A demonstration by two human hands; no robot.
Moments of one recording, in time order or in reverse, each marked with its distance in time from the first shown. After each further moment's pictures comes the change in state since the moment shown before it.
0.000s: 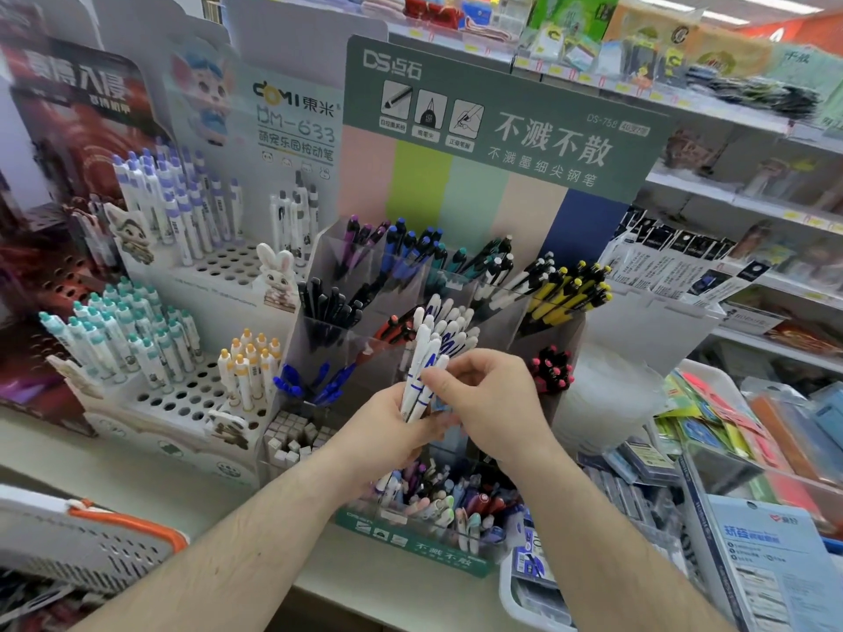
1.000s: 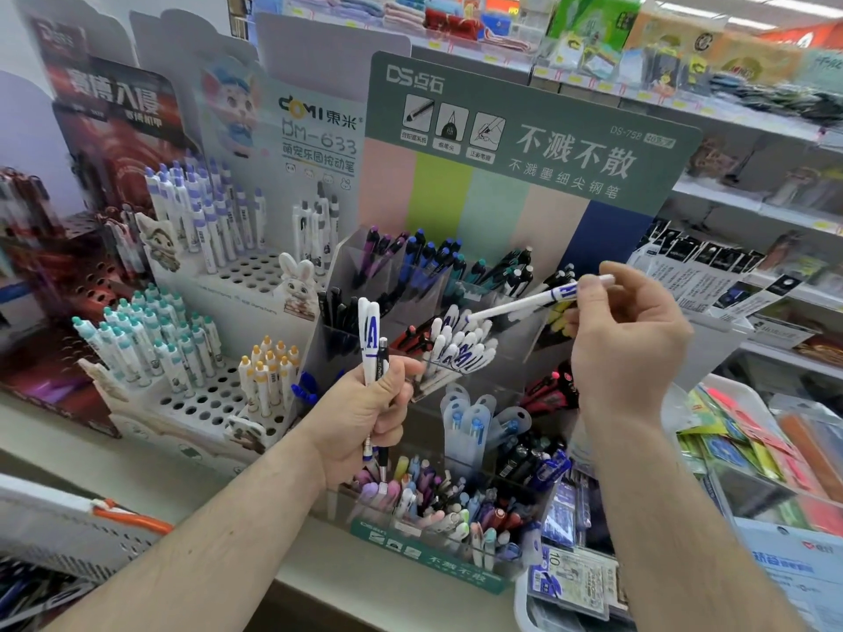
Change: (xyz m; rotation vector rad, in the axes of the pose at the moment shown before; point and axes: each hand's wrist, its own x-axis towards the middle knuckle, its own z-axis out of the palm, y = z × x) left_hand -0.001 0.011 -0.037 -0.529 0.073 0.047; right_hand 0.032 -0.026 -0.052 0.259 0.723 -0.302
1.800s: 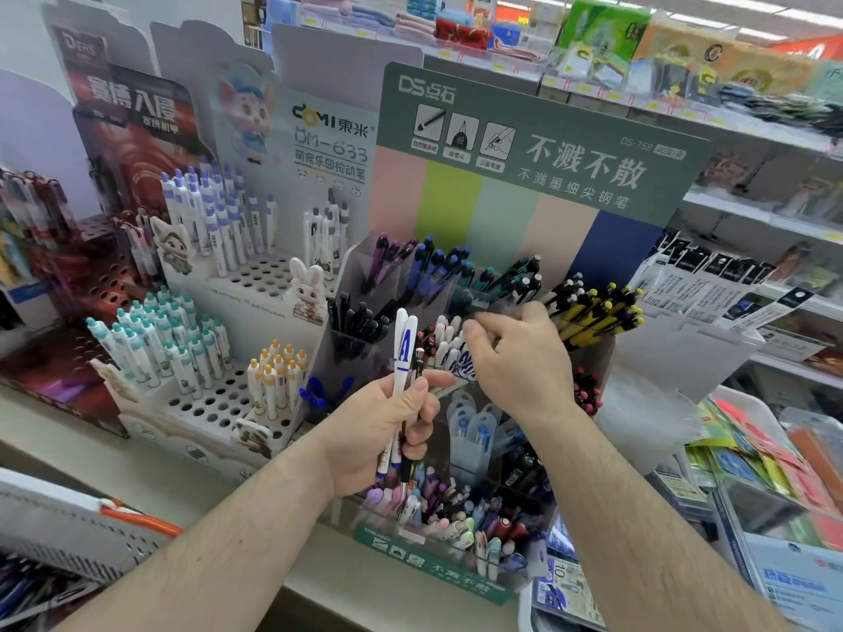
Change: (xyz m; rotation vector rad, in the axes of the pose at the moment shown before) left_hand -0.004 -0.001 0.007 0.025 -0.141 -0.072; right_hand -0.024 0.018 0.045 -0.761 -0.600 -0.222
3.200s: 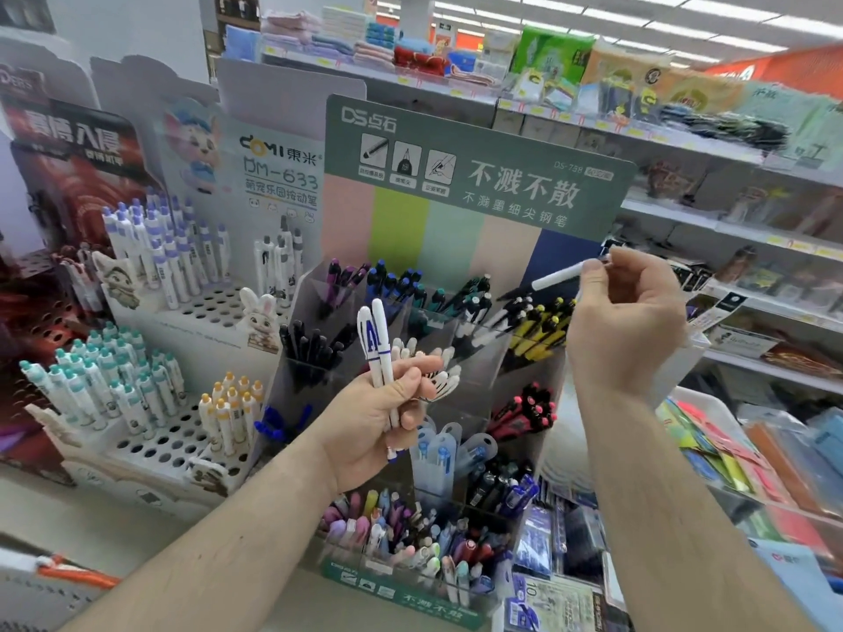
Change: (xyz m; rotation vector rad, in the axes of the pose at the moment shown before) left_hand 0.037 0.009 0.029 -0.084 0.027 0.047; right_hand 0.031 0.046 -0.072 0.530 0.880 0.105
